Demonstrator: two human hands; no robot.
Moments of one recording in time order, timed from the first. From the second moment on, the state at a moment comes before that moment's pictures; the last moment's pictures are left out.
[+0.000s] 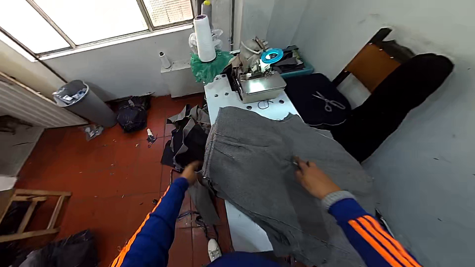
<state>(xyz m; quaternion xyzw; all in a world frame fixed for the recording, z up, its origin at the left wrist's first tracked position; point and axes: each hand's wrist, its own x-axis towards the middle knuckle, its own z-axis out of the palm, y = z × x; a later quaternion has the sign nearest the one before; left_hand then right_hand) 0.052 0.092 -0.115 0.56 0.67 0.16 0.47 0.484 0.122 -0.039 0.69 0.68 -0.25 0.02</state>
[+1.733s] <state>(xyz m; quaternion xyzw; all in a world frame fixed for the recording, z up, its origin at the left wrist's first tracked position) 0.036 -0.073 0.304 0.62 0.56 0.54 0.13 0.553 -0.051 0.170 0.37 0.65 -0.50 -0.43</state>
